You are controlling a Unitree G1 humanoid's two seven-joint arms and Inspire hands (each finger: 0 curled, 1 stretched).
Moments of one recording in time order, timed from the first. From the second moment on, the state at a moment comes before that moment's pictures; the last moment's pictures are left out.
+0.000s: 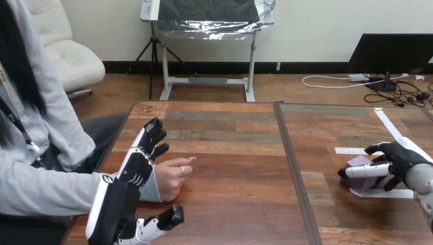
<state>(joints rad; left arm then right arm) 0.04 0.12 -0.02 0.74 -0.22 -1.32 -0.34 -0.73 -0.55 0.16 1.30 -0.39 0.00 0.09</state>
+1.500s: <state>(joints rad) 0.05 0.10 -0.03 0.69 -0.30 -1.31 -0.41 -0.71 -0.55 0.14 1.30 -0.37 -0.02 -0.04</state>
